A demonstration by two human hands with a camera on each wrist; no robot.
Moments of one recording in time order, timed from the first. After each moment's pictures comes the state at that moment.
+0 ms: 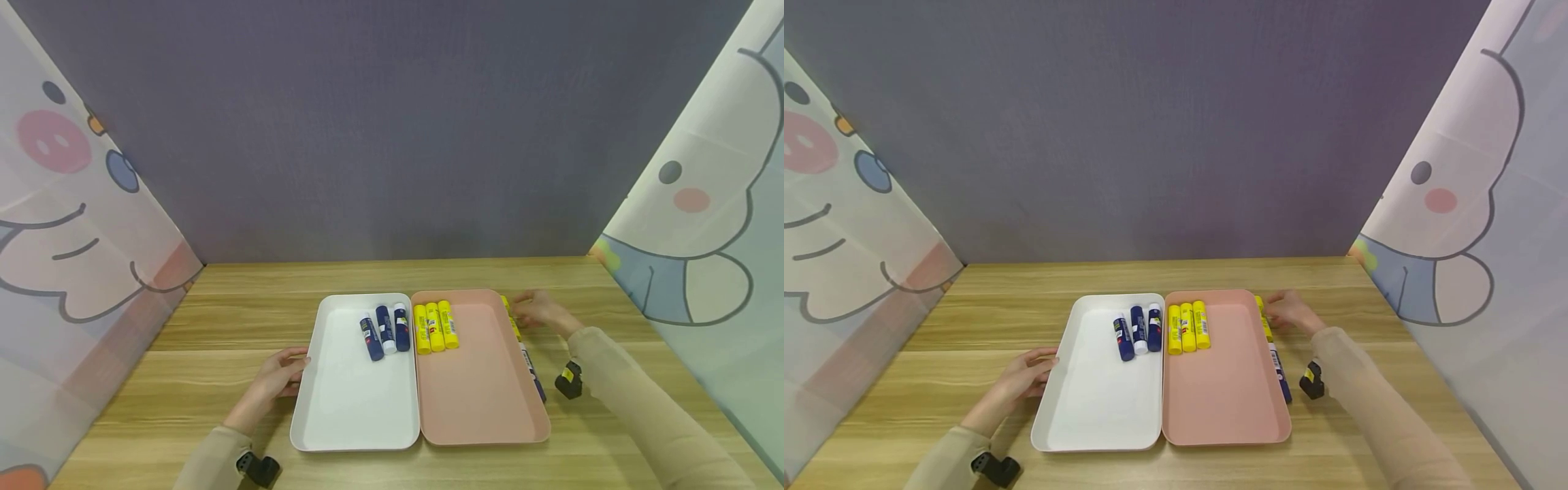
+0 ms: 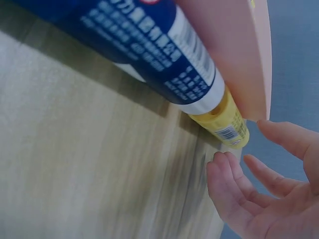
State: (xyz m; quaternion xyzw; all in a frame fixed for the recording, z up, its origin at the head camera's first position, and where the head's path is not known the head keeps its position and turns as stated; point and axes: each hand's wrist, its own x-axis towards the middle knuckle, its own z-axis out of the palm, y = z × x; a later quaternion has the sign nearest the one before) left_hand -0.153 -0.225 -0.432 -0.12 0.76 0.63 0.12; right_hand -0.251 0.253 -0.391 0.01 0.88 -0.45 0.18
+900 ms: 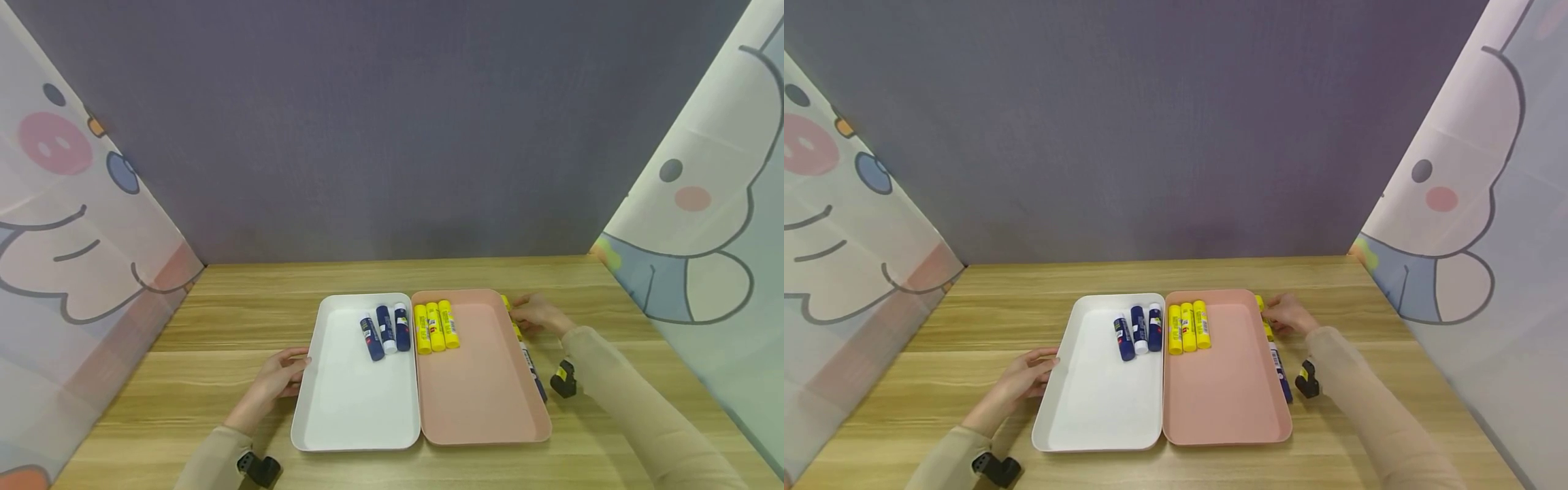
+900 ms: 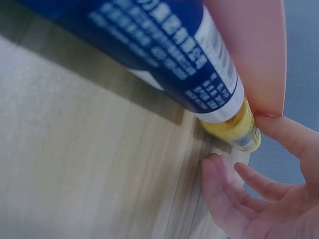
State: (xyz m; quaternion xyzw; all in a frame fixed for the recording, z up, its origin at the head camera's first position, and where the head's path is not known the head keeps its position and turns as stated) left_hand -0.152 -0.226 -0.429 -0.11 0.76 0.62 0.13; right_hand -0.250 0.250 -0.398 0.02 0.87 -0.44 0.22
